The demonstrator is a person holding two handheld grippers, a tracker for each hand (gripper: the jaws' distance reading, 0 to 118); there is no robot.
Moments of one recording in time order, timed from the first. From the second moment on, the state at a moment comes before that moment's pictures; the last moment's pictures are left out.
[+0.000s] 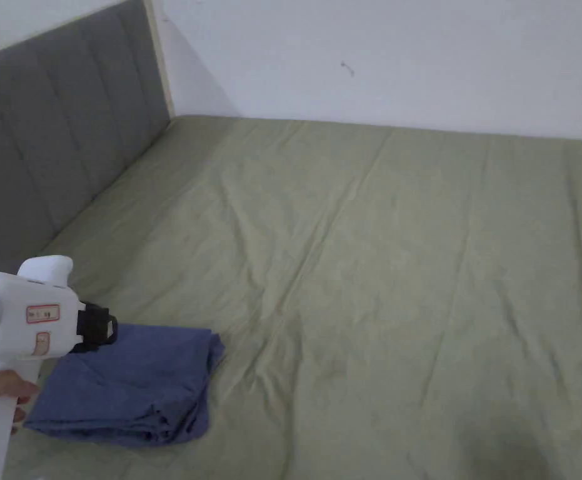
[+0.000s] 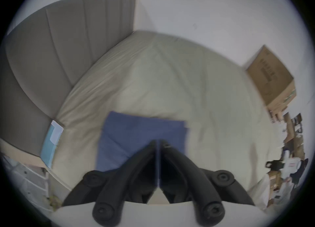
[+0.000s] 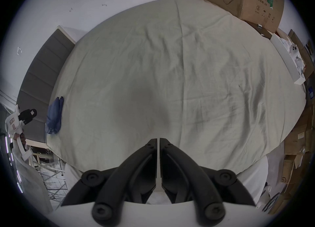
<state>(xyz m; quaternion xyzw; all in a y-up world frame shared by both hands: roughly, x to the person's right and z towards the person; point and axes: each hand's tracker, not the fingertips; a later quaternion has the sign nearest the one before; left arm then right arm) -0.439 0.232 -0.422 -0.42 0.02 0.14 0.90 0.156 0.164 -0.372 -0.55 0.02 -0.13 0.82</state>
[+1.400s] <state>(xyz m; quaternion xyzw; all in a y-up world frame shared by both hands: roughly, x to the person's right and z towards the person) -0.128 0.352 -0.290 -0.16 0.06 -0.01 0.99 0.124 0.341 -0.293 -0.10 0.00 0.00 1.00</state>
